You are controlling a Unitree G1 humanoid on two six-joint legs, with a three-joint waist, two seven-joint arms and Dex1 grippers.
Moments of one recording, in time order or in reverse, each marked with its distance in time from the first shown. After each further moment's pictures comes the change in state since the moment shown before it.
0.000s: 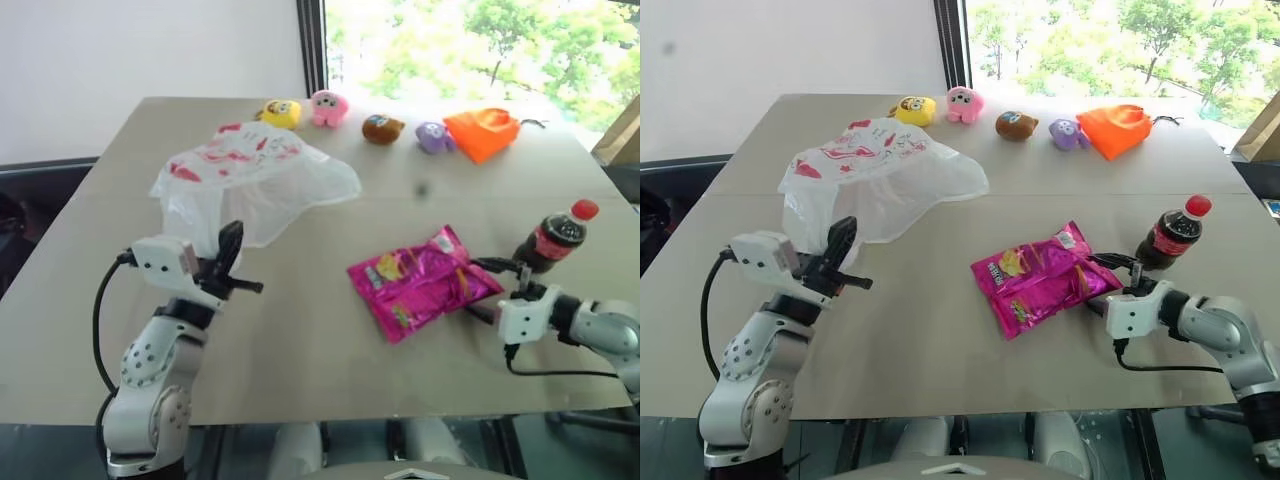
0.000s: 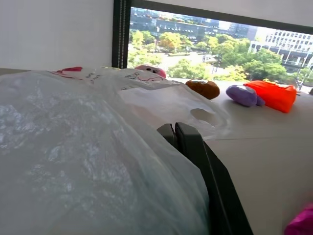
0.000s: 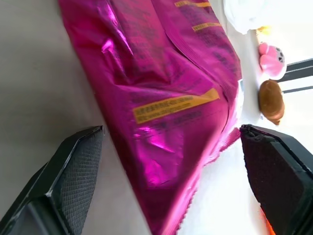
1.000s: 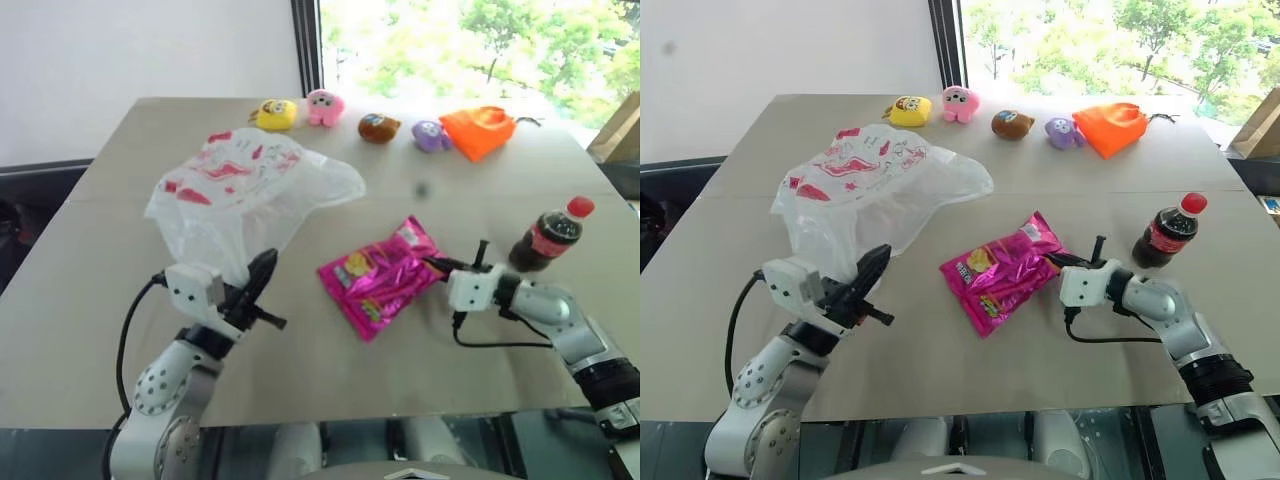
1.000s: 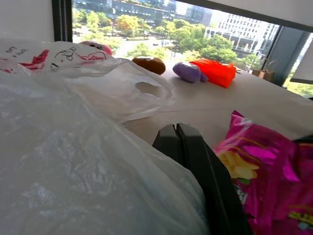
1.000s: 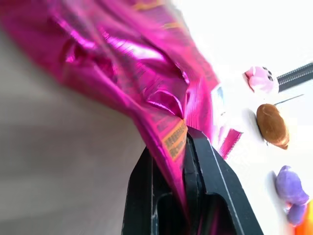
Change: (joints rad) left arm 0.148 0.024 -0.135 -0.046 -0.029 -0.048 -0.169; right arm -0.176 0.191 0.199 0.009 0.197 0.280 -0.027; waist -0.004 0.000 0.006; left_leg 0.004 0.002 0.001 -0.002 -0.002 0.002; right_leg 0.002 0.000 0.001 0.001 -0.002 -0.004
